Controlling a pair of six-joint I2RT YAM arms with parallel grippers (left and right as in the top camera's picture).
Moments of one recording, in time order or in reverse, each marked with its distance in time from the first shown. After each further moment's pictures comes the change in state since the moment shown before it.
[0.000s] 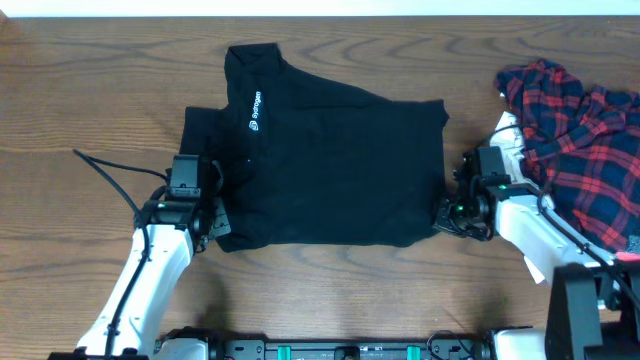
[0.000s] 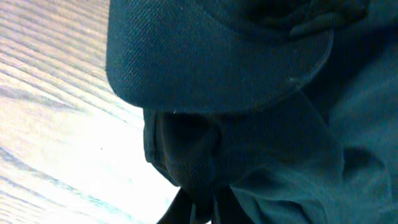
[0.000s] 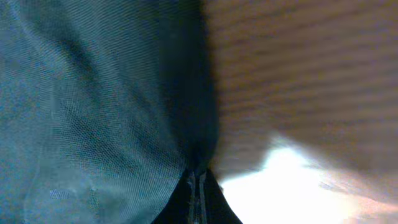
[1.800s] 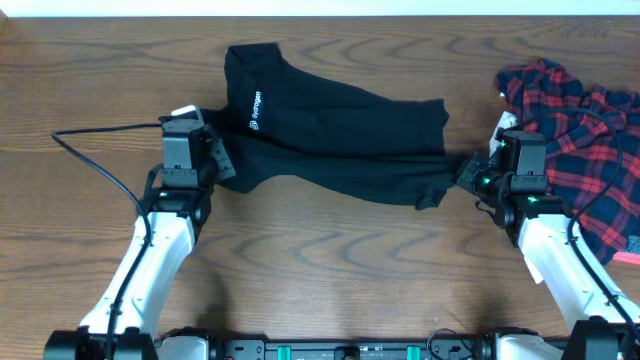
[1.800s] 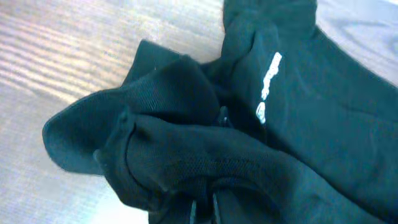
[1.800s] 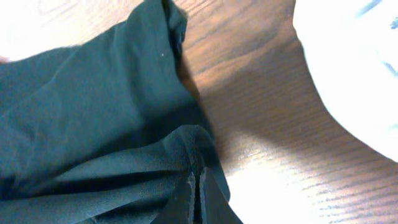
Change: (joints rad) left arm 0.000 0.082 0.044 0.579 0.071 -0.004; right arm -0.084 -0.168 -0.008 0.331 0.088 0.127
